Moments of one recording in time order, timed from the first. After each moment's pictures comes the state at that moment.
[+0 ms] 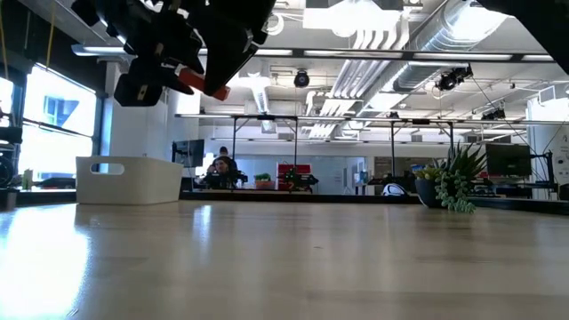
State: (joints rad) left arm 0.23 1.10 0.75 -0.39 0.26 -0.96; right arm 0.19 2.36 2.36 -1.07 0.59 -0.05
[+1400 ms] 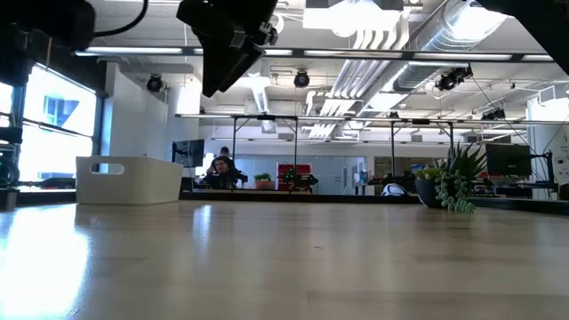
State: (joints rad) left arm -0.09 0.92 0.75 -1.01 0.65 -0.88; right arm 0.20 2.36 2.36 -1.09 0.59 0.13
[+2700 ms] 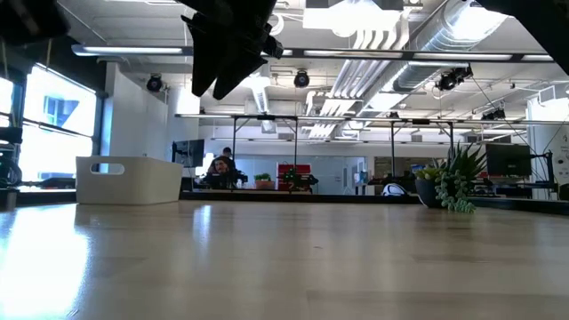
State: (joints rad) left arm -0.30 0.86 0.75 -0.65 0.55 -0.61; right arm 0.20 2.36 2.36 -1.09 0.42 0.34
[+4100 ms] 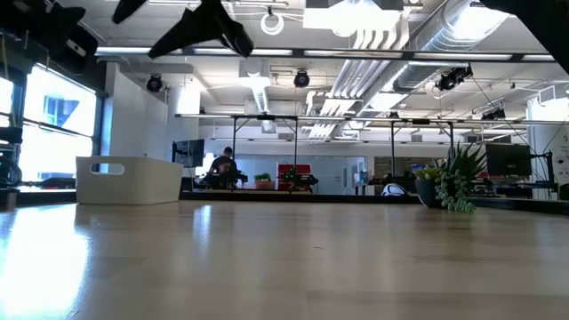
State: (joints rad) left arm -0.30 0.01 0.30 -0.38 -0.12 -0.28; right arm 0.19 2.35 2.36 -0.80 0.10 0.65
